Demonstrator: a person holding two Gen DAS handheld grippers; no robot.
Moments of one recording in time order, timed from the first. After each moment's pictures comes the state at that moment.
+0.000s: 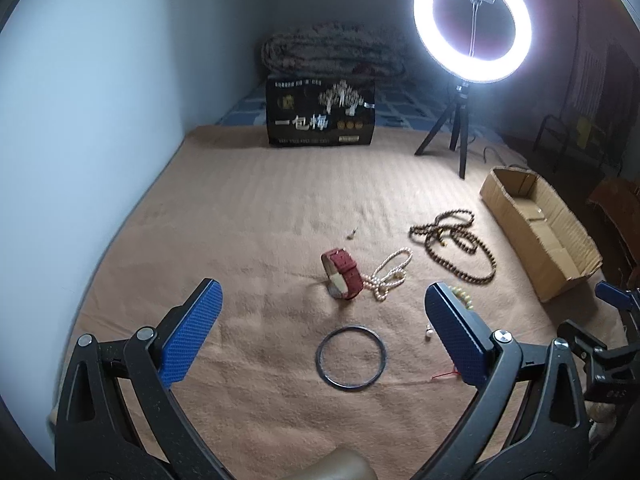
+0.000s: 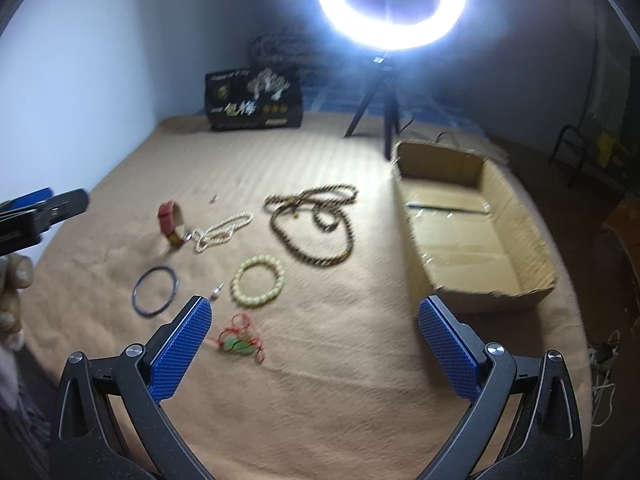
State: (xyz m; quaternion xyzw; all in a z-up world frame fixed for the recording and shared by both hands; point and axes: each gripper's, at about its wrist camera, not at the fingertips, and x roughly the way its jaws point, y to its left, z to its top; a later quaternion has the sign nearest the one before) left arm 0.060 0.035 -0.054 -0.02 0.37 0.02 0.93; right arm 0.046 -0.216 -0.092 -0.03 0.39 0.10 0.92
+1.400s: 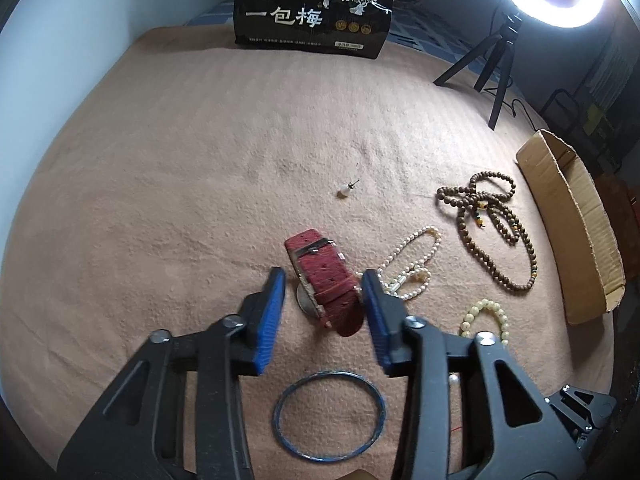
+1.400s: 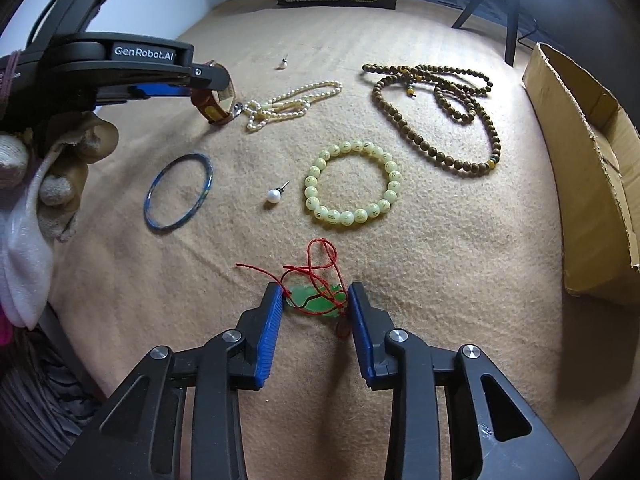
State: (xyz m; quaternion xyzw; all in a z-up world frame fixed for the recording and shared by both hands) left arm 0.177 0.035 -0.146 -0.08 0.51 -0.02 0.86; right arm 0.090 -0.157 -0.186 -0.06 0.53 0.22 0.82
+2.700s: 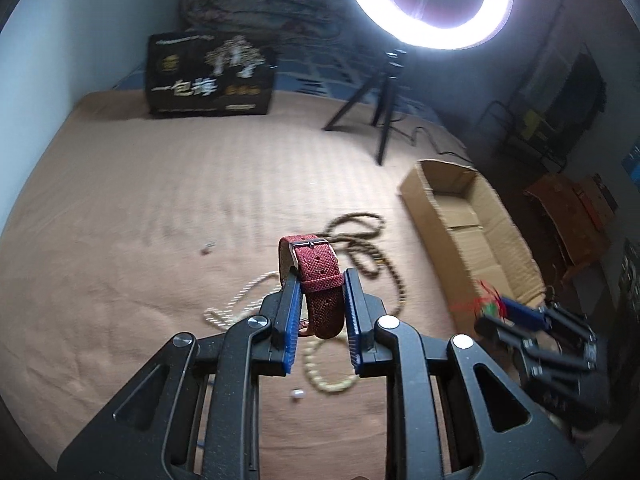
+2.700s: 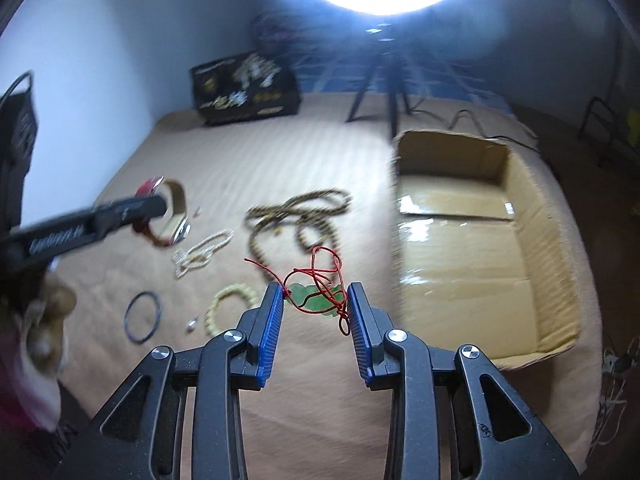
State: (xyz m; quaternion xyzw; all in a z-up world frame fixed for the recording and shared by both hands) left arm 0.162 -0.054 -0.062 -0.09 0.44 -0.12 0.89; right arm 0.128 -0.258 -0.091 0.02 0.43 0.13 0.89
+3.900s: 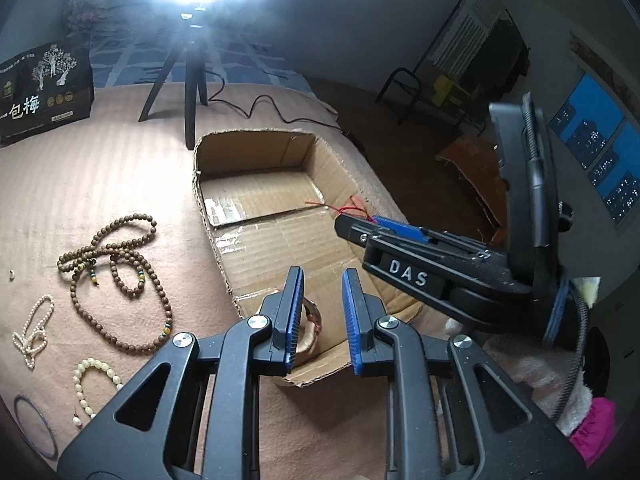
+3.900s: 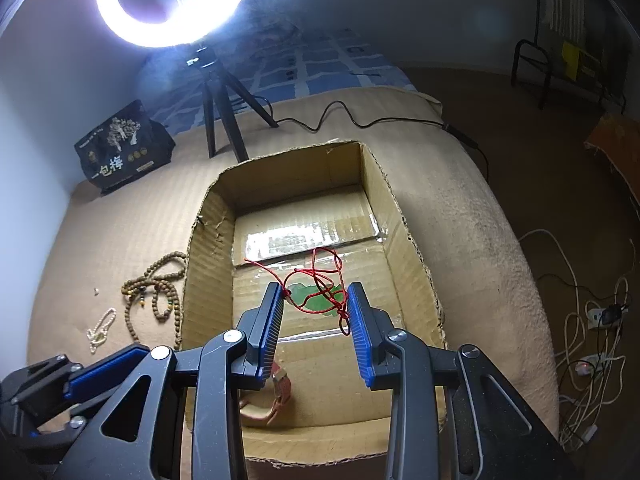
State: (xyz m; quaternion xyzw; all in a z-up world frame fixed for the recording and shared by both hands) left arm 0.170 -0.238 -0.070 -0.09 0.44 -0.28 0.85; right arm 0.192 -0.390 -0.108 0.10 0.44 0.02 0.89
